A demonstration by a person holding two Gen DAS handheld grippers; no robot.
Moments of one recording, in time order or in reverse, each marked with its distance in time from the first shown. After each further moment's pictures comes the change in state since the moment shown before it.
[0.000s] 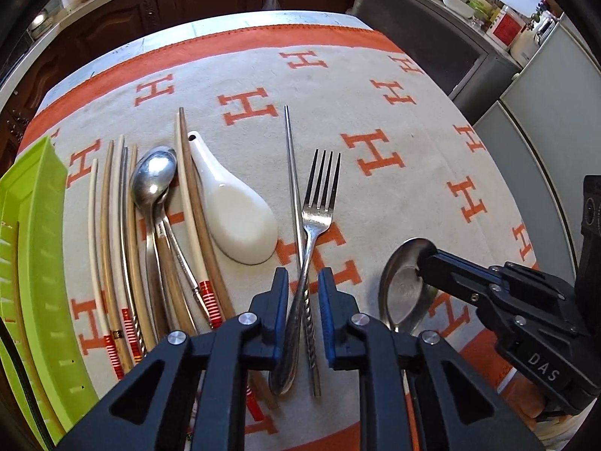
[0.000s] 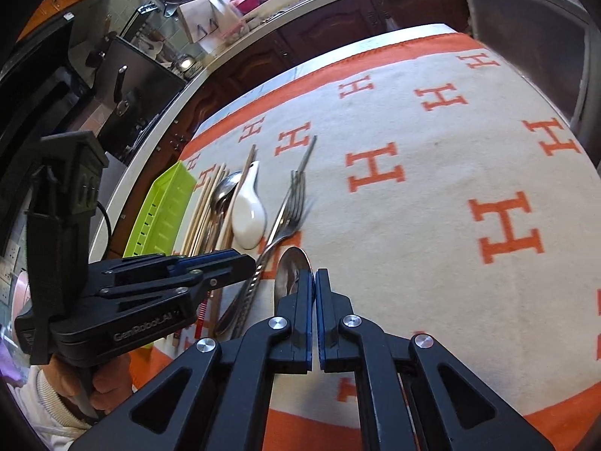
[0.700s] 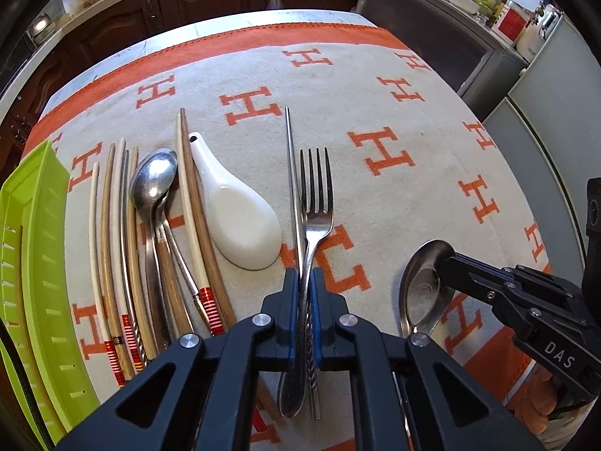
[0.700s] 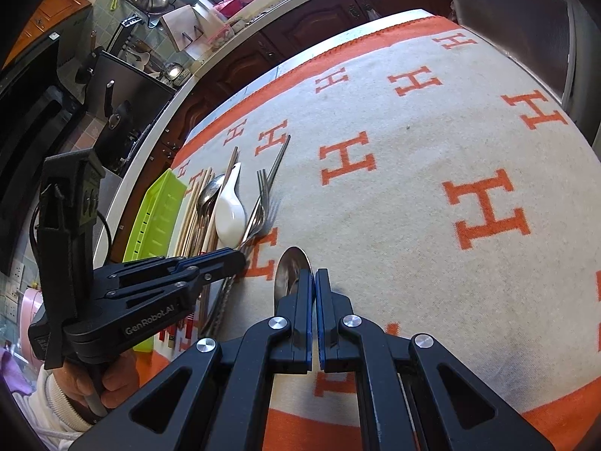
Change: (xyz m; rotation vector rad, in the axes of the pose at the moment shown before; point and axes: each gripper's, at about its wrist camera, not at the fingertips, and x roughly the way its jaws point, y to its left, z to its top) left arm 0.006 -0.003 0.002 0.000 -0.015 0.034; right arm -0.008 -0.033 -0.009 0.074 0.009 0.015
